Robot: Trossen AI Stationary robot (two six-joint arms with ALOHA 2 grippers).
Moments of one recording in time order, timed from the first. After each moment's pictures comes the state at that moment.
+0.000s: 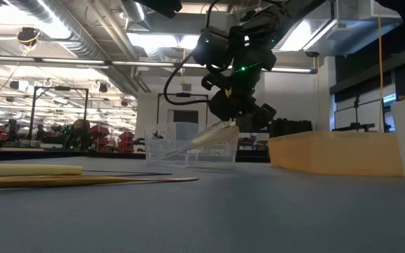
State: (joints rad) left arm -0.32 1.48 1.36 -0.72 -0.71 -0.39; right arm -0.16 1.99 1.38 -0.46 1.03 -1.34
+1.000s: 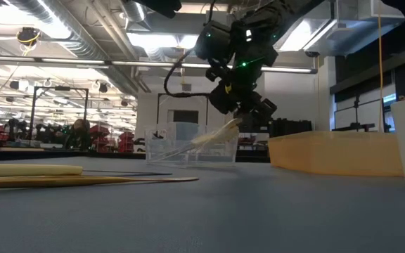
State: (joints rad) left arm -0.32 1.48 1.36 -0.73 -0.67 -0.39; right arm -0.16 1.97 1.38 -0.46 1.10 -1.26
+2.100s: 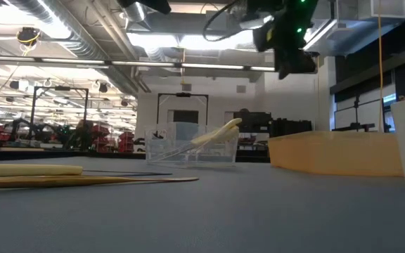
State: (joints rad) left arm -0.35 1.49 1.36 -0.73 -0.39 -0.47; right arm -0.16 1.56 1.38 -1.10 0.96 -0.44
